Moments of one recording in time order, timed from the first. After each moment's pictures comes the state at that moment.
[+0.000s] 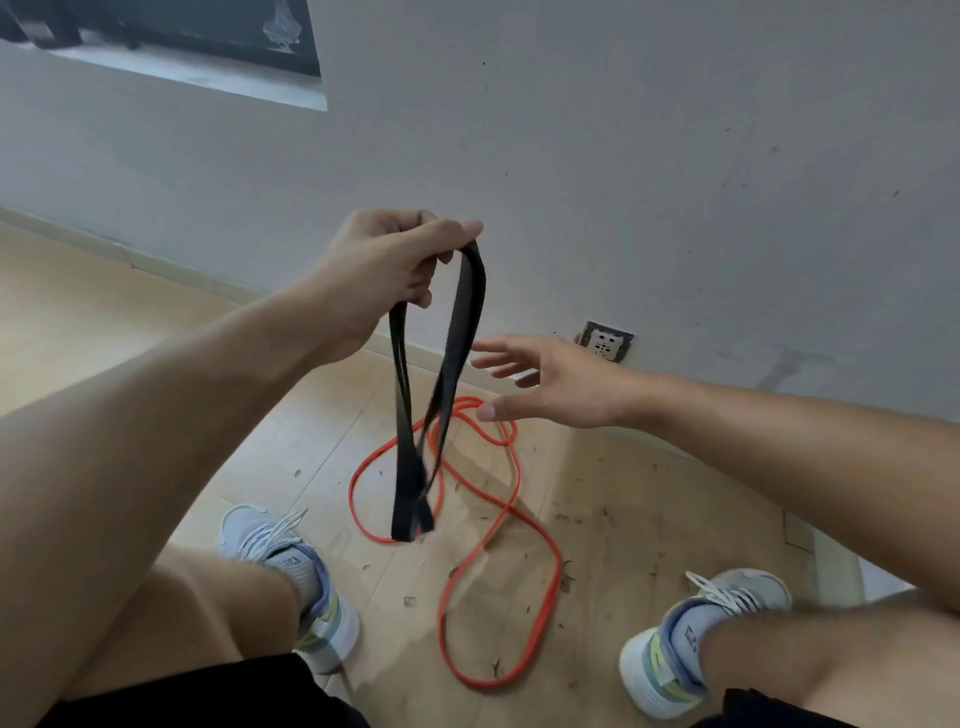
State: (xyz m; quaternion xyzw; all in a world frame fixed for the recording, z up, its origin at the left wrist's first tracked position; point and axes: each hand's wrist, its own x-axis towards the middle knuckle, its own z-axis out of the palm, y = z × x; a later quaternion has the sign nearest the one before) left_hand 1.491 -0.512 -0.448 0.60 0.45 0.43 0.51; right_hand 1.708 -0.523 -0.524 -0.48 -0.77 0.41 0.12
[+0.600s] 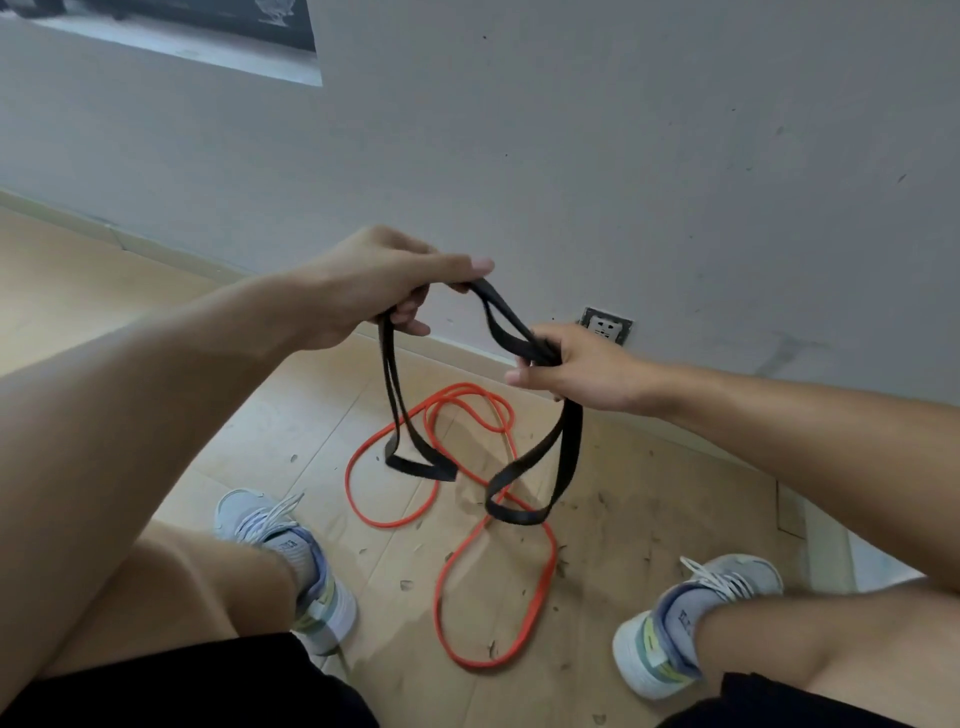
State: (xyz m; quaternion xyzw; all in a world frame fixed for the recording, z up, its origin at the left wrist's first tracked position) left_hand 1.484 -0.513 -0.455 0.64 0.53 0.25 0.50; right_hand 1.731 -0.512 -0.550 -0.50 -0.74 0.40 0.18
